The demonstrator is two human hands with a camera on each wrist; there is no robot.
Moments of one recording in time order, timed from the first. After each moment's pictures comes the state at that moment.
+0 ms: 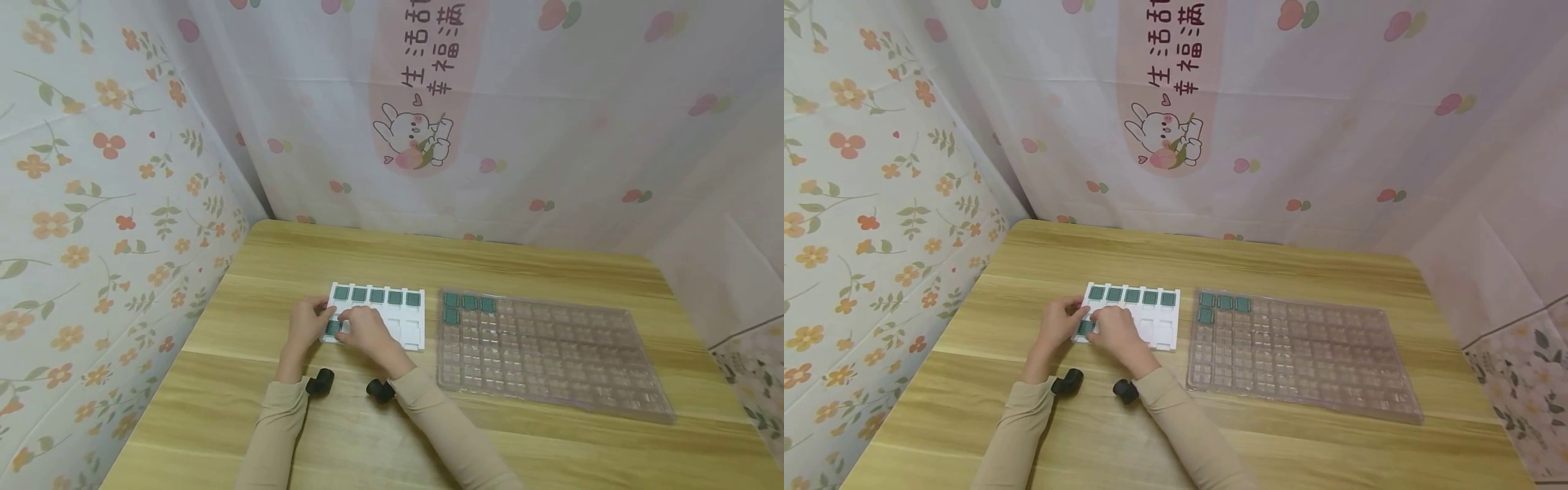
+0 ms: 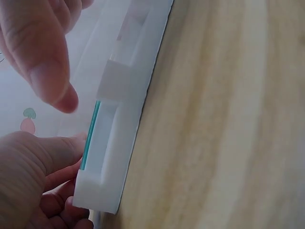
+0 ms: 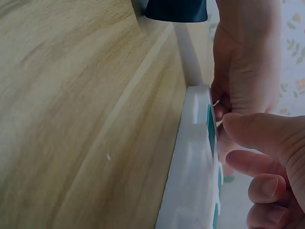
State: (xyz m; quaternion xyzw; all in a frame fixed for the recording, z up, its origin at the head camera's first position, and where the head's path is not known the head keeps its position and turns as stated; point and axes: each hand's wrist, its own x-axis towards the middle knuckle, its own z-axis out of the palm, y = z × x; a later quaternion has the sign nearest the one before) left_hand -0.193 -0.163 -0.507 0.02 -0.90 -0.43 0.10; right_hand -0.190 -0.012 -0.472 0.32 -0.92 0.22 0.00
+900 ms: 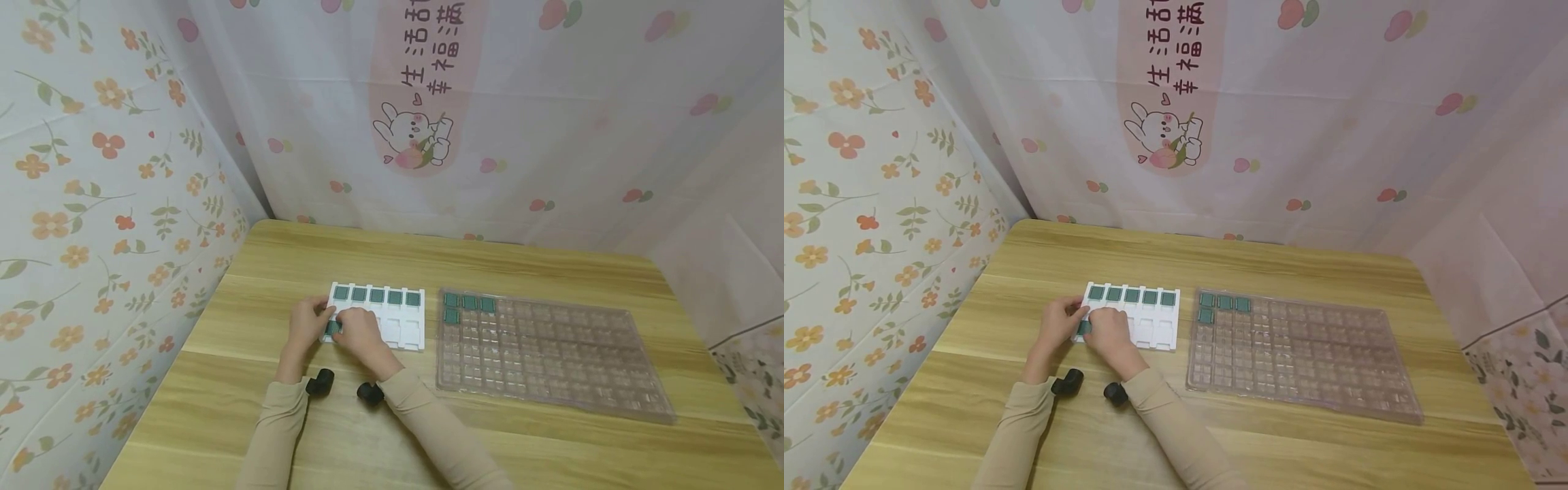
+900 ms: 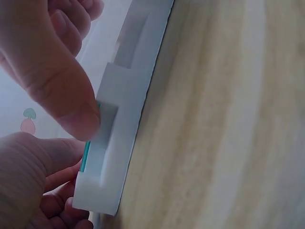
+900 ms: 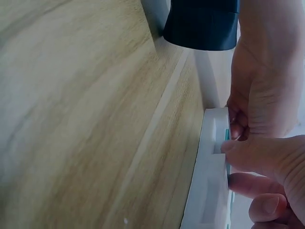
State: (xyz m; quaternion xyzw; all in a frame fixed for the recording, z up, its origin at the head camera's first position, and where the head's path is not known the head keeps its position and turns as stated) left_hand -0.193 -0.162 -0.508 0.01 -0.90 -0.43 0.12; right_hand -0.187 -0.029 -0.481 0.26 -0.95 0.15 0.02
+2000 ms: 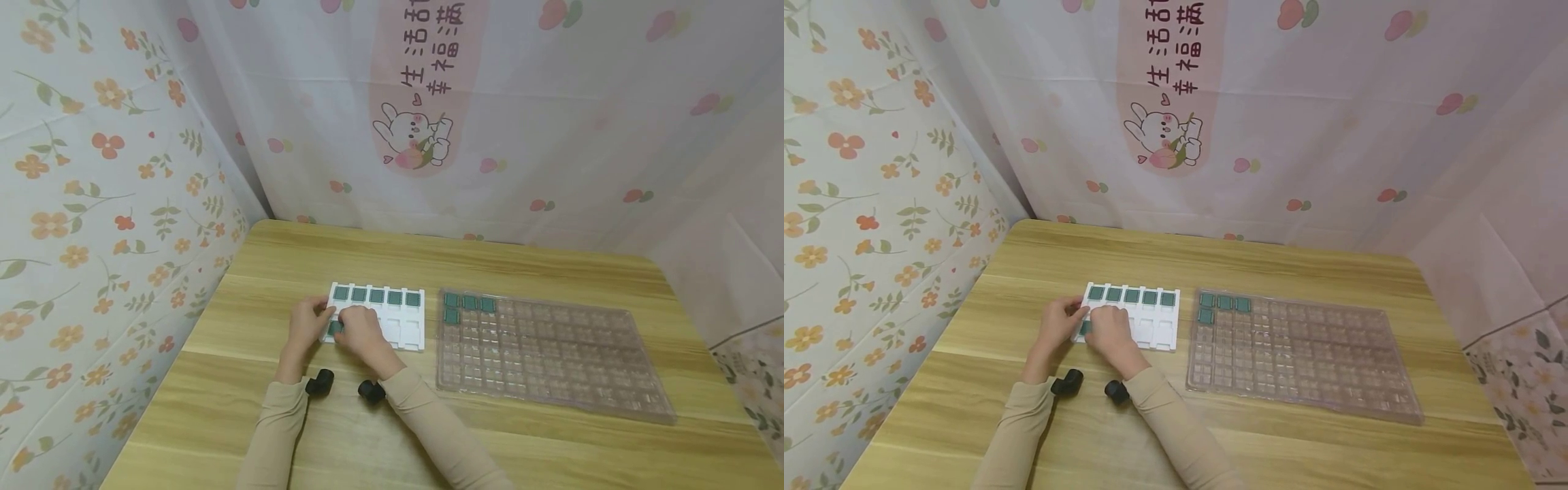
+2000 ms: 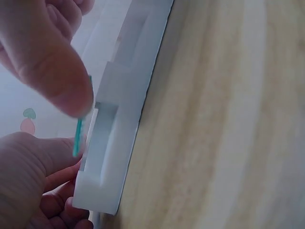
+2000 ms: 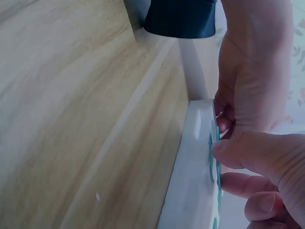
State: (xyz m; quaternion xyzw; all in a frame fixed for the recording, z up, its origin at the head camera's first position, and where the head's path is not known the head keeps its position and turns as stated) left_hand -0.192 -0.163 -0.507 0.00 -0.90 -0.43 0.12; right_hand -0.189 -0.026 -0.472 0.26 -0.95 0.14 0.01
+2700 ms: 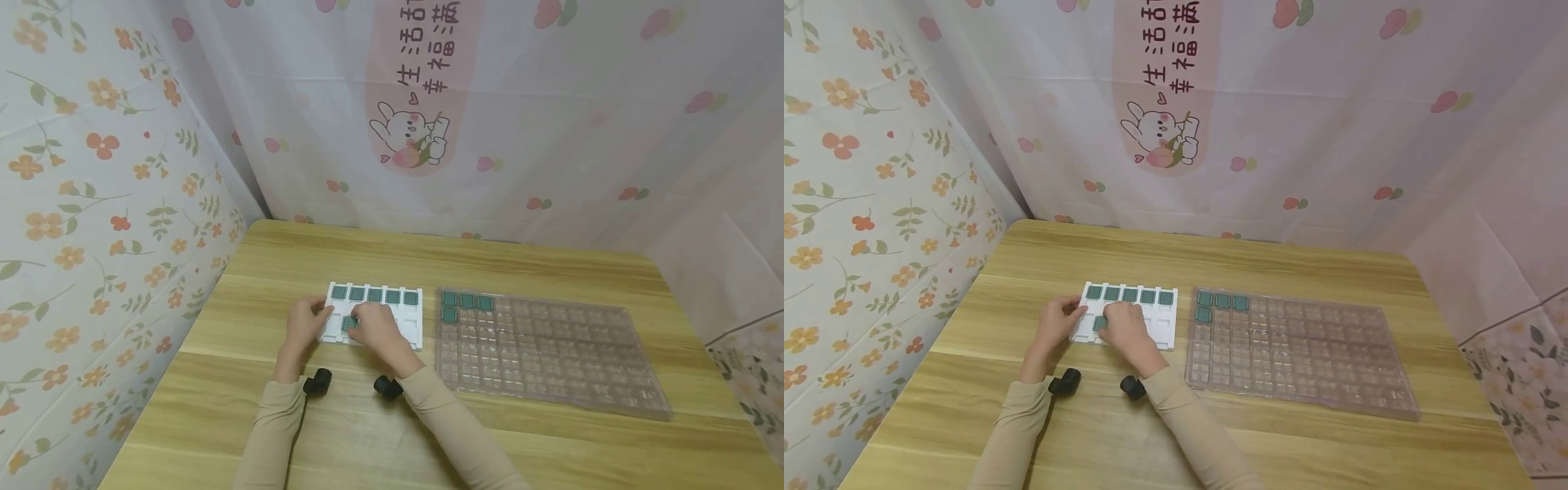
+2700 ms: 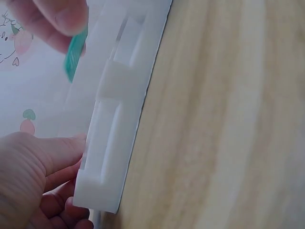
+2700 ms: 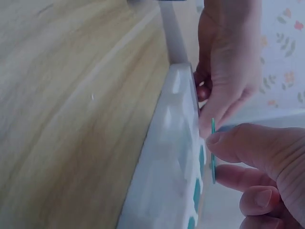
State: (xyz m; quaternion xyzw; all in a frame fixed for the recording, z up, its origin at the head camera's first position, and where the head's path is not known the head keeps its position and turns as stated) left_hand -0.193 -0.162 -0.506 0.02 -0.89 -0.44 0.09; right_hand -0.189 0.005 -0.460 0.26 -0.95 0.19 0.00
